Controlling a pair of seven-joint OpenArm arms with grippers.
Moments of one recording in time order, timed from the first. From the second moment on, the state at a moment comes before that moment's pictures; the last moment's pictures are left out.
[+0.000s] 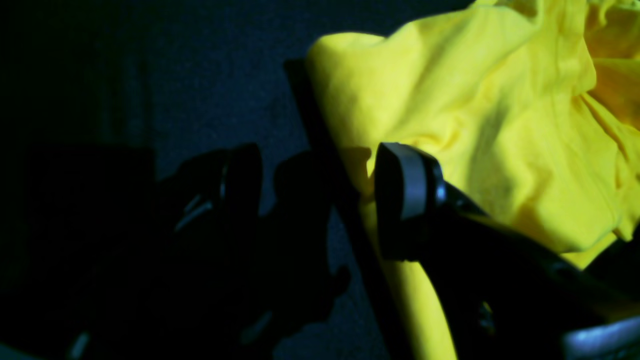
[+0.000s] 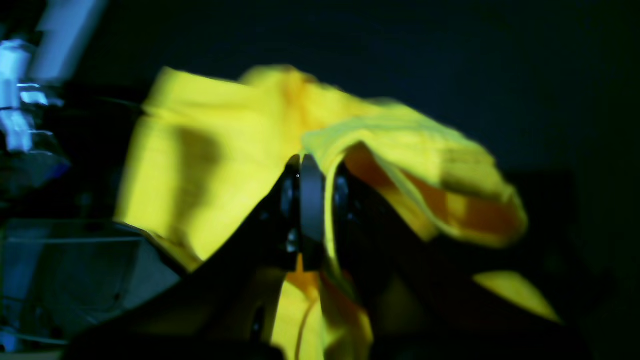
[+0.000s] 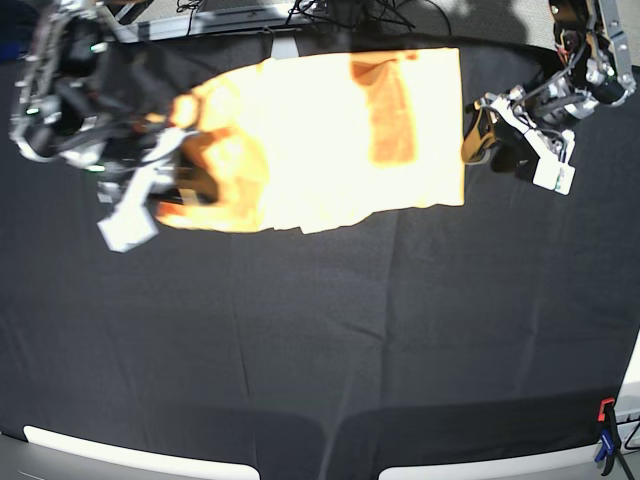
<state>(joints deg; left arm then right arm) 19.9 -8.8 -20.5 96.1 -35.9 -40.3 45.0 -12.4 13.9 17.2 113.4 58.3 36.8 -72.1</state>
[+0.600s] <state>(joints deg) 25.2 -8.8 -20.5 96.1 -35.9 -40.3 44.9 -12.1 -8.0 -13.8 116.7 30.6 29.7 -62.7</state>
